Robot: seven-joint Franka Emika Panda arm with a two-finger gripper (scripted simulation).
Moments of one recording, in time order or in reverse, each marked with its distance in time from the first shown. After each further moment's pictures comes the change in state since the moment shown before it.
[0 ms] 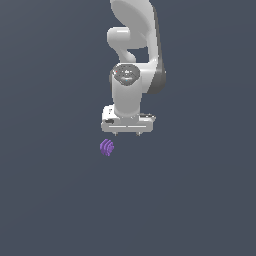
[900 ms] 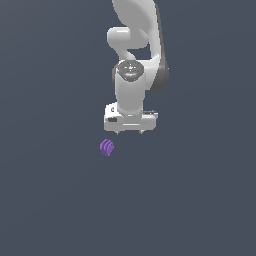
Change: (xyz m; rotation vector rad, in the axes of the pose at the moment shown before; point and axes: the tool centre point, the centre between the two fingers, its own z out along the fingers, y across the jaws) arm -0.002 -0.010 -0.009 0.002 0.004 -0.049
